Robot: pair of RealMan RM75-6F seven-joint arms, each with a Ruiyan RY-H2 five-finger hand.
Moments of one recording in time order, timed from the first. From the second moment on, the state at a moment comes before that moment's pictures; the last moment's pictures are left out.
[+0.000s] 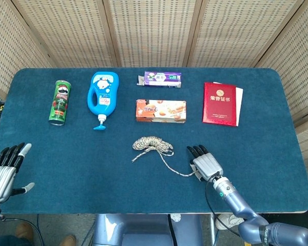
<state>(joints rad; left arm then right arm) -0.11 -1.13 0.00 -1.60 1.53 1.43 0.07 0.60 -1.51 0.04 -1.47 -1.21 0.91 -0.45</state>
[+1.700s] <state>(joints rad) -0.65 -1.53 -0.17 -1.54 1.45 0.94 0.48 0.59 -1.45 0.03 -1.55 -1.21 0.95 -0.48</state>
